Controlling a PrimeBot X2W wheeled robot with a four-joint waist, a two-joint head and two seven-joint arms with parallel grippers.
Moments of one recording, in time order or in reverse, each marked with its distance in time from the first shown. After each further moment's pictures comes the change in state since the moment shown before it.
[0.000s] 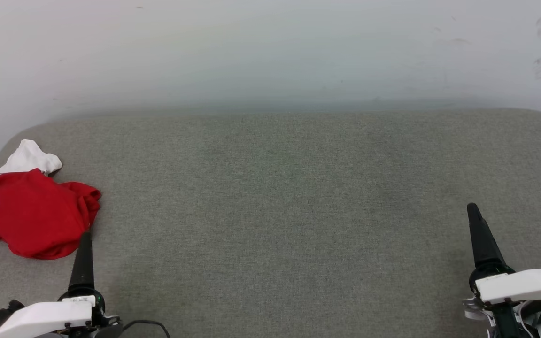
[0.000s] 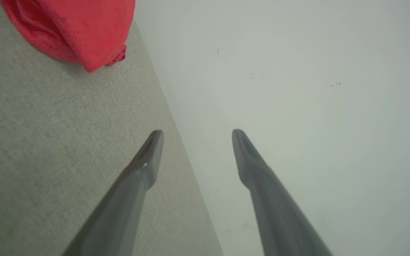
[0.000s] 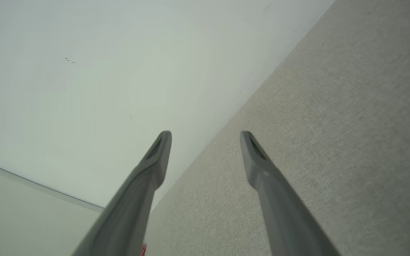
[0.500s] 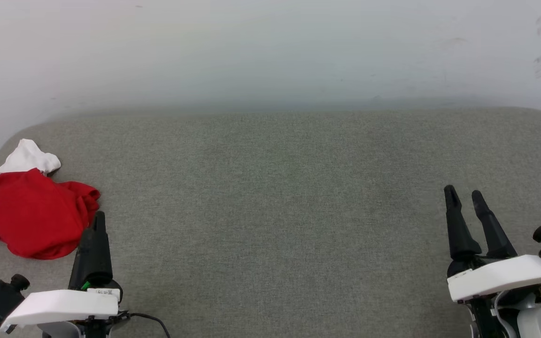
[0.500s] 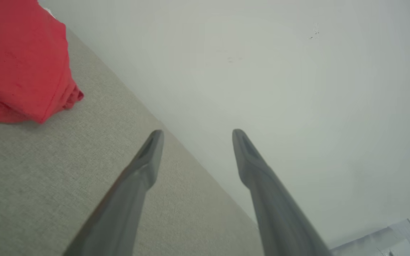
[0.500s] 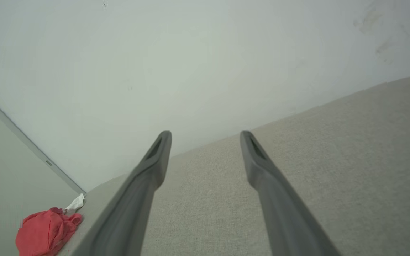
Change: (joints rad) left arm 0.024 -0.001 -0.053 -0.165 0.329 0.016 -0.053; right arm -0.006 0.000 0.061 -0.135 -0.477 0.000 -0.052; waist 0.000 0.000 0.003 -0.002
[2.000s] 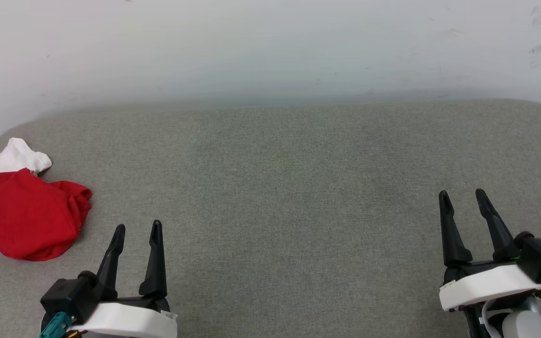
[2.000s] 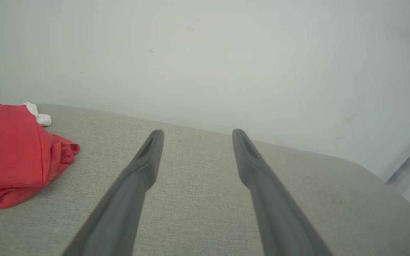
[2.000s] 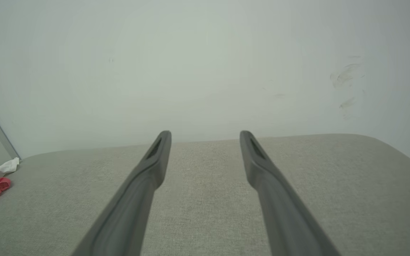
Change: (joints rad) left arm 0.073 0.025 -0.196 -0.097 0.650 0.055 -0.132; right arm 0.002 0.000 0.005 0.017 -0.402 0.000 -0.133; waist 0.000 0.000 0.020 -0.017
